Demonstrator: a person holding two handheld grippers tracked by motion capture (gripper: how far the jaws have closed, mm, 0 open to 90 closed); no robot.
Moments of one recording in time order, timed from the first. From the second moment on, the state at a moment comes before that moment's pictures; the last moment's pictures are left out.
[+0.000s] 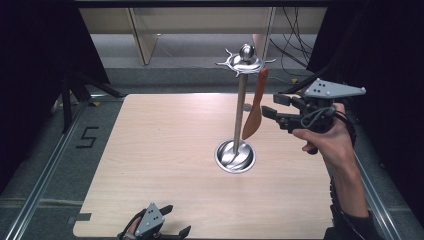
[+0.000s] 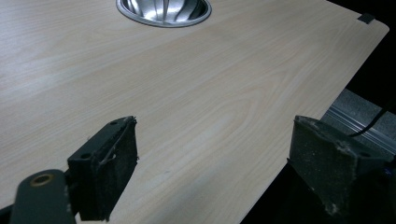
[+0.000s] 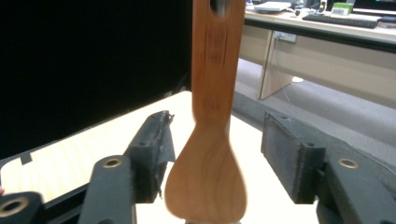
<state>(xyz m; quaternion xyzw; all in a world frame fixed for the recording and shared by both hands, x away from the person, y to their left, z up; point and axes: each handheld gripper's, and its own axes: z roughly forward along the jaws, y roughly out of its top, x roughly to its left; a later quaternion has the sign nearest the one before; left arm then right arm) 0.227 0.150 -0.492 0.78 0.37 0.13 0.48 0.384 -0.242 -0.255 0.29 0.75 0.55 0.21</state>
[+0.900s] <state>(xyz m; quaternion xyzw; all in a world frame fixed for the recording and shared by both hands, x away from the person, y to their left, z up) 0.227 0.151 -0.491 0.78 0.37 0.12 0.49 0.370 -0.266 -0.339 0.33 0.78 0.50 0.18</state>
